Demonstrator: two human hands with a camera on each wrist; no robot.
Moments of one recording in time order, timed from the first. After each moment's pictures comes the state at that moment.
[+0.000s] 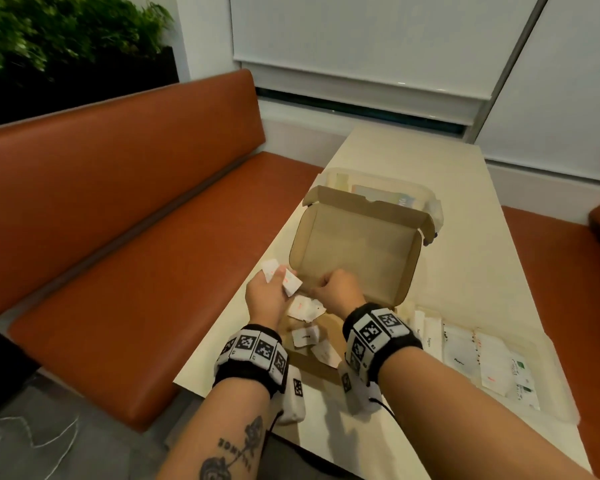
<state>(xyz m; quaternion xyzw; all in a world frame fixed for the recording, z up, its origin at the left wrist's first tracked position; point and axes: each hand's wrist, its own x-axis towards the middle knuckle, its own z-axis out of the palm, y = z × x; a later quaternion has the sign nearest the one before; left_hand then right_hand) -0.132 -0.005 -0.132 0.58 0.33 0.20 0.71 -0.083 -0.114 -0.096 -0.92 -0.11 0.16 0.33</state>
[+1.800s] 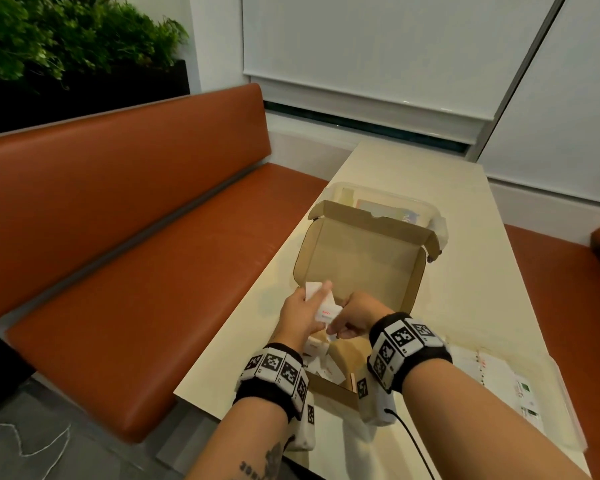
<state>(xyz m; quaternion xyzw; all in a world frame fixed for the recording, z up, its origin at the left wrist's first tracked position) -0.130 -0.038 -0.128 0.61 0.26 0.05 0.75 -0.081 -0.142 -0.071 -0.88 -0.04 0.36 0.32</state>
